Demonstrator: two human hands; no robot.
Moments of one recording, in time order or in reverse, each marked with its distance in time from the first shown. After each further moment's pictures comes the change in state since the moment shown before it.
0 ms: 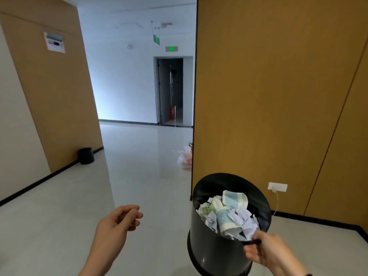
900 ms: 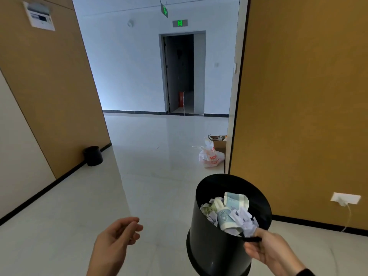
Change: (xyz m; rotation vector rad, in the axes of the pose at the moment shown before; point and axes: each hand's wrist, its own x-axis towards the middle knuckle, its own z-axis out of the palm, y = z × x) left_hand 0.434 -0.129 -0.126 0.018 0.020 -0.119; right_hand 0.284 -0.119 0.390 0.098 -0.007 0.107
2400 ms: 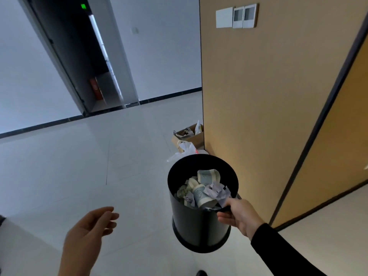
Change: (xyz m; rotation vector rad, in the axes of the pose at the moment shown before) left_hand 1.034 -0.129 0.114 0.152 -0.437 -0.001; right_hand 0.646 -0.356 0.574 0.341 0.328 0.001
